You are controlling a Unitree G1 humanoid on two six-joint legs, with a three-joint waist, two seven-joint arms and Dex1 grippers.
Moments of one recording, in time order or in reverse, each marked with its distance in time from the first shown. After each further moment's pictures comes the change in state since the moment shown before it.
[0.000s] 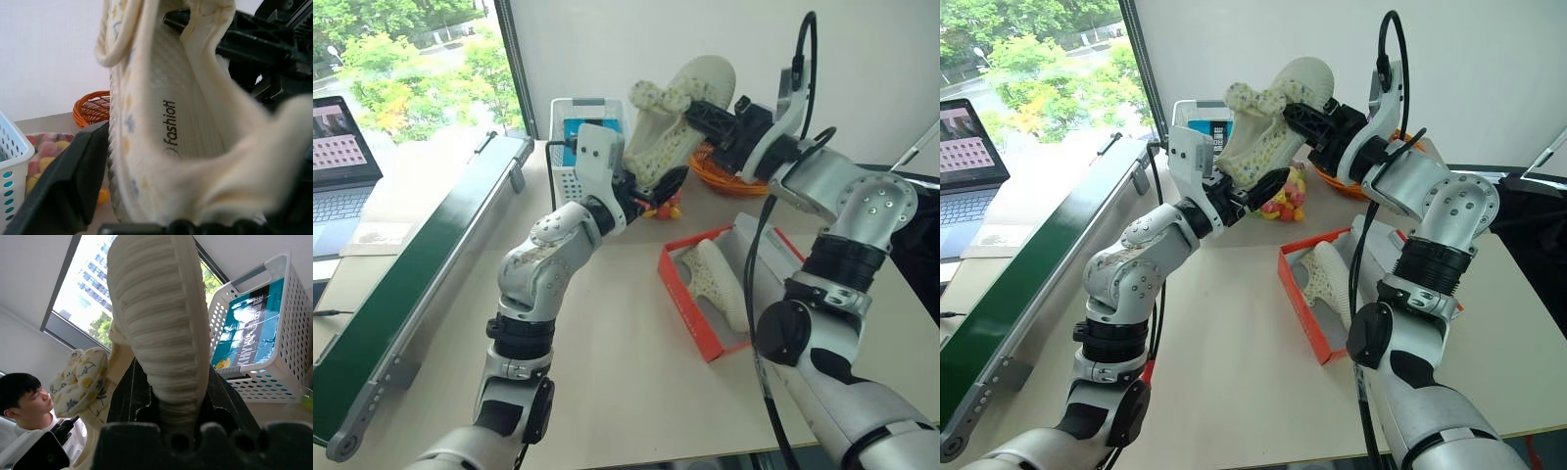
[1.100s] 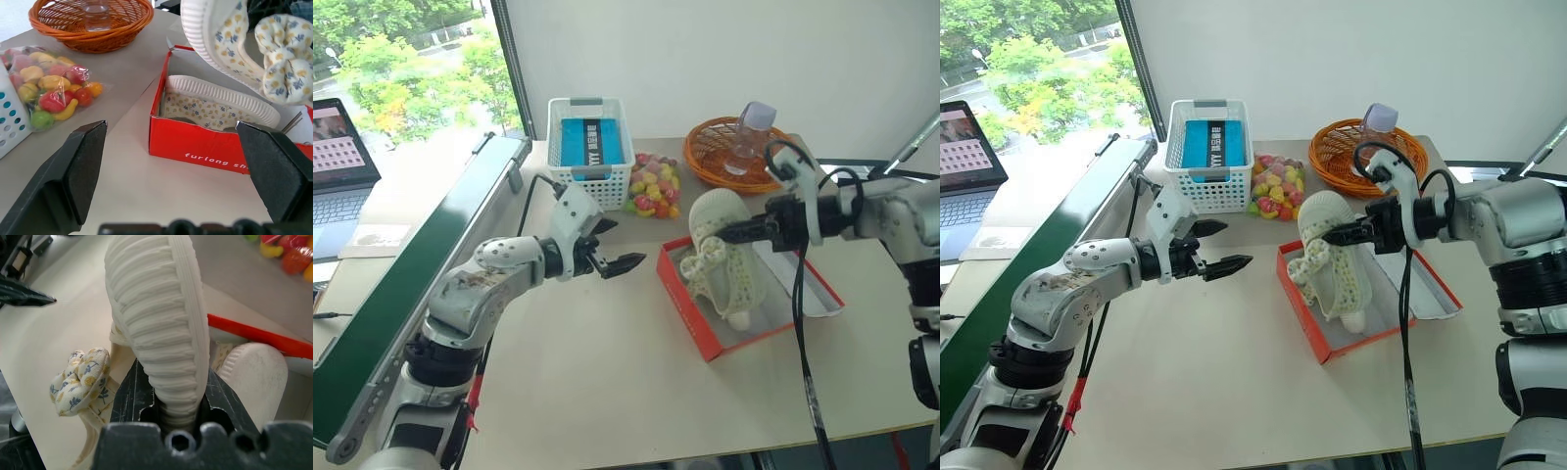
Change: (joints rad) left arm 0.197 0.431 -0.130 -0.170 0.012 0.102 -0.291; right arm 0.195 -0.704 0.855 0.057 -0.362 -0.162 1.061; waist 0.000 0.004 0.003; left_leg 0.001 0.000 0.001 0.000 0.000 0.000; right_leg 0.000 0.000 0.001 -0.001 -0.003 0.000
